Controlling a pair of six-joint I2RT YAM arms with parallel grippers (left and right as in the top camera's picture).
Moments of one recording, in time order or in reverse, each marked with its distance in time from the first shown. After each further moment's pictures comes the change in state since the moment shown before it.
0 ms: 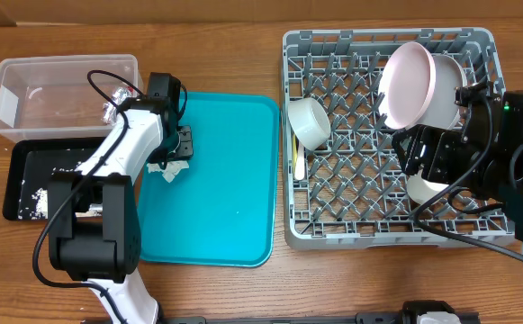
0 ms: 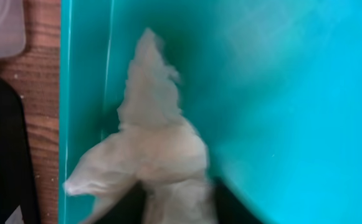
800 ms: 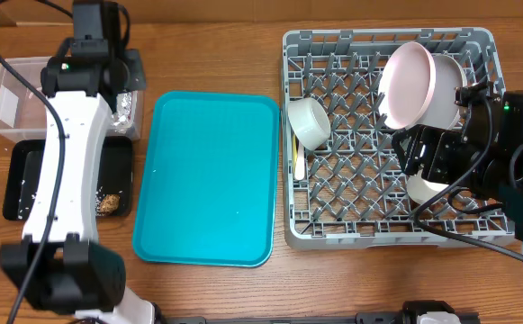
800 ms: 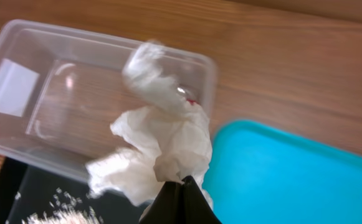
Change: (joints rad) left arm 0.128 -0.153 0.420 -0.074 -0.147 0.044; right arm 0.000 0.000 0.000 0.000 0.000 0.000
